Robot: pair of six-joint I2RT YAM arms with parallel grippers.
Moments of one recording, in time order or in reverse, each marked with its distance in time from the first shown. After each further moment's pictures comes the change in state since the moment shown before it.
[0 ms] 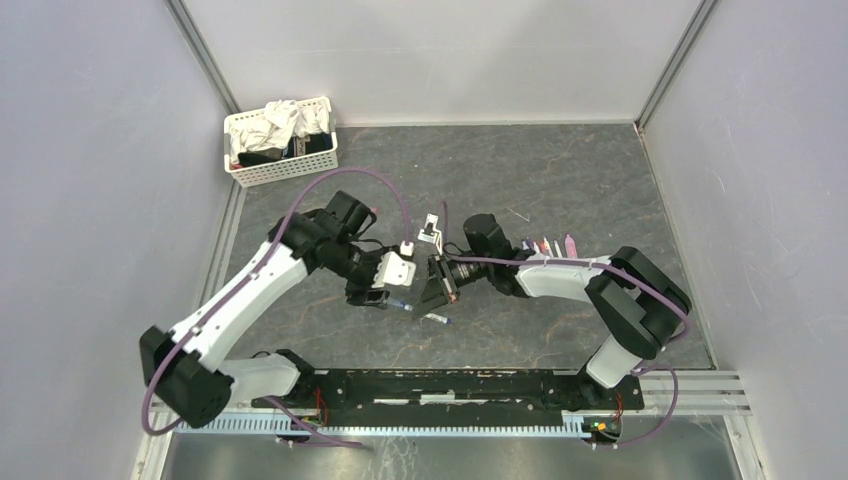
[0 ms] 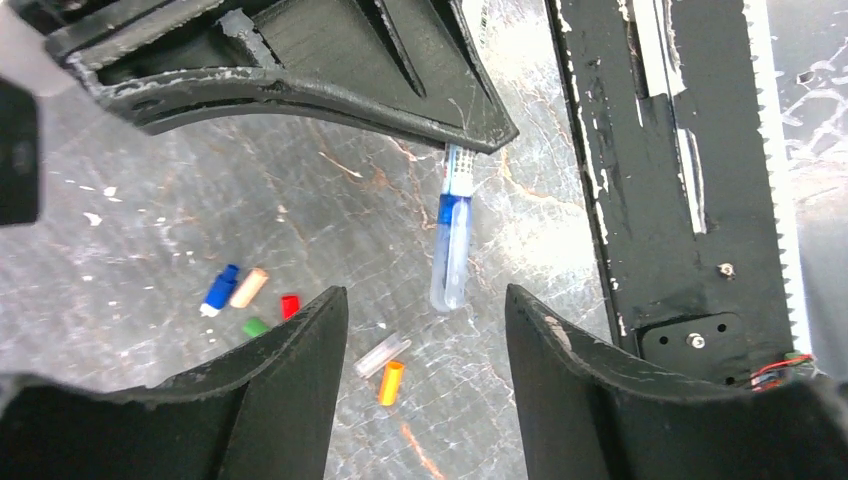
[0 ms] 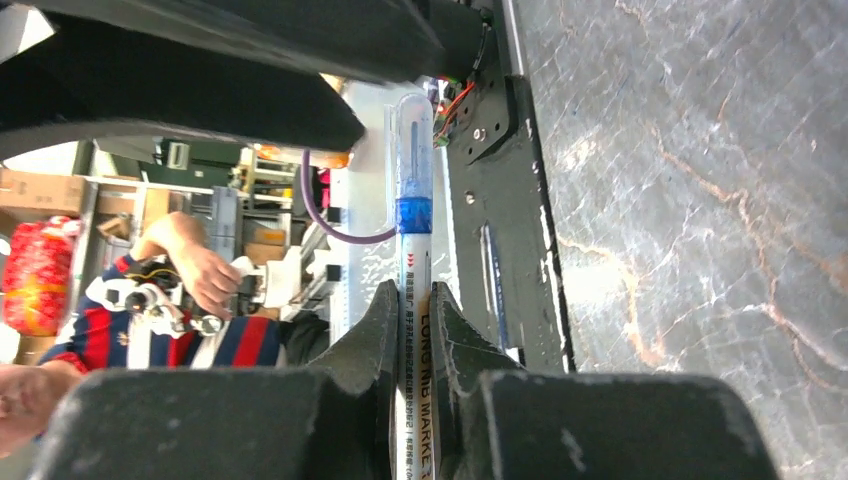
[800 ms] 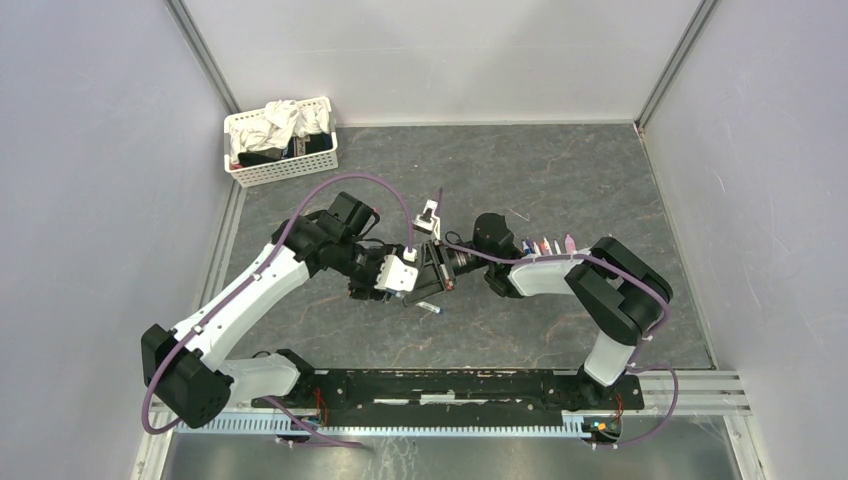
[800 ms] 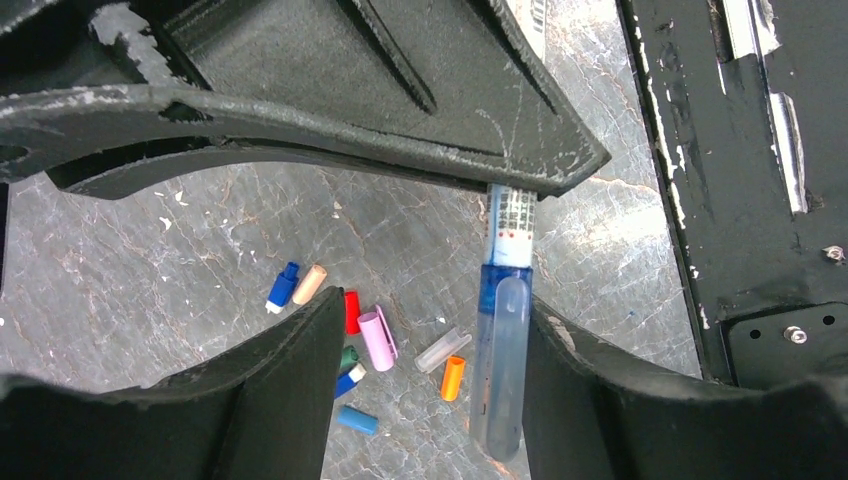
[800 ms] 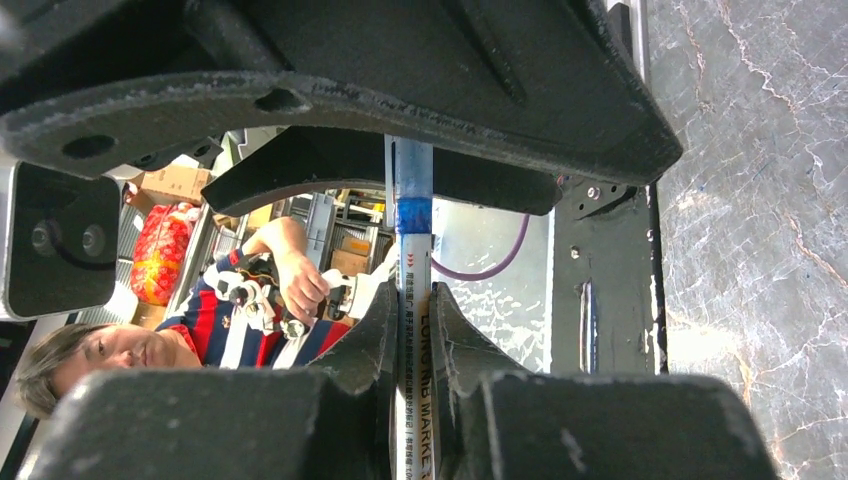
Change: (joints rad) left arm -0.014 -0.039 -0.037 0.098 -0.063 0.090; right arm -0.010 0.101 -0.043 0.642 -0.087 0.523
